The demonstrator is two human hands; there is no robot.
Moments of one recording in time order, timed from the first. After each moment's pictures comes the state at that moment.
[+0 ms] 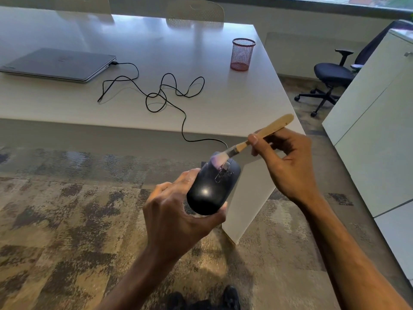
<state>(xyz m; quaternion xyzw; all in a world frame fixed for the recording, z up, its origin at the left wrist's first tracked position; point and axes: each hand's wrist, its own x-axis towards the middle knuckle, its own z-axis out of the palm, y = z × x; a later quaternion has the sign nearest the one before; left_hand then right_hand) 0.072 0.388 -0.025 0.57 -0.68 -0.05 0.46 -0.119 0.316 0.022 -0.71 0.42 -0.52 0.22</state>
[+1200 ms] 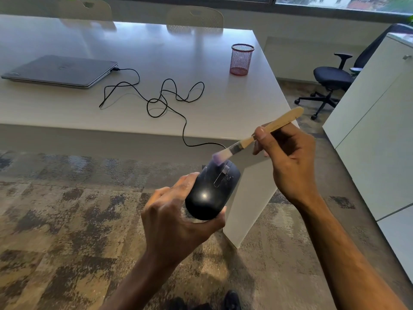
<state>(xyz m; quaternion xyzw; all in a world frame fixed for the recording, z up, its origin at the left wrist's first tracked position) 0.072 0.392 -0.022 0.58 -0.67 -0.04 0.45 -0.117 0.311 0.027 -0.67 0.39 -0.58 0.25</state>
